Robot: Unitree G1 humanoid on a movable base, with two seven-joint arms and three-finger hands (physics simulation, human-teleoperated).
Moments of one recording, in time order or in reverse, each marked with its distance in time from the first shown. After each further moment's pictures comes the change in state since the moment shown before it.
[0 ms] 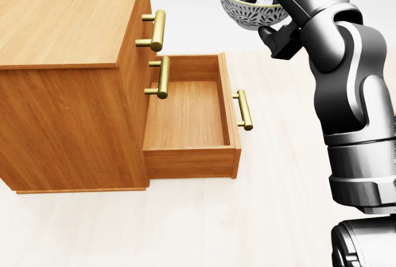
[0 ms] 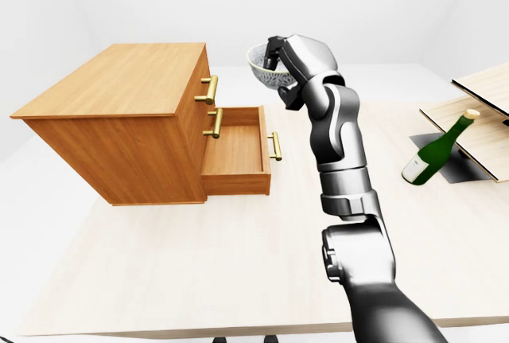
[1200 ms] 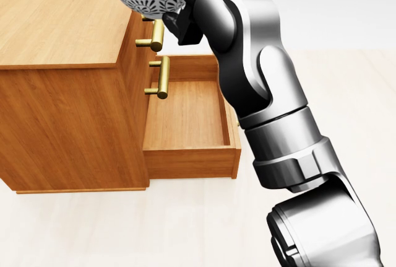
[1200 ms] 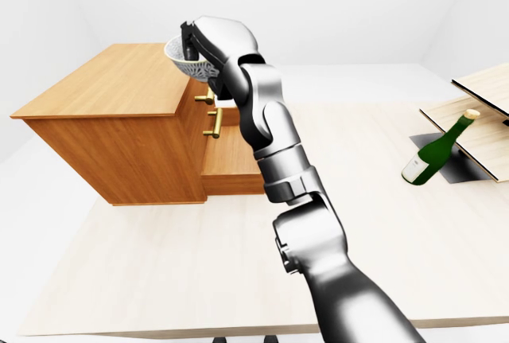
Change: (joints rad) left arm 0.000 0.023 0.017 0.003 -0.054 0.000 0.033; right arm -0.227 0.266 0.112 0.151 -0.107 0.000 -0.006
